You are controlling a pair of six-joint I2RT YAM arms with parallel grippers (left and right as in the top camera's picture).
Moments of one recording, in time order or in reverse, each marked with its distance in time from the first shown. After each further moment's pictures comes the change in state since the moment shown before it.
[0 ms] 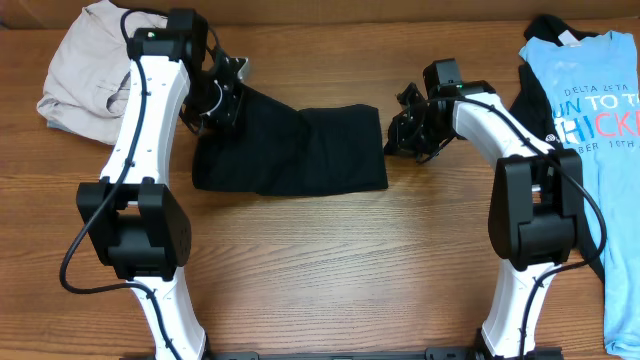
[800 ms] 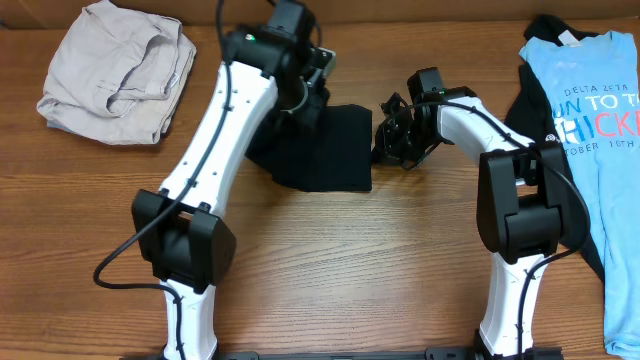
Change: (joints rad) left arm -0.350 0.000 0.121 0.066 -0.135 -0.182; right arm 0.042 0.059 0.000 0.020 -0.094 0.008
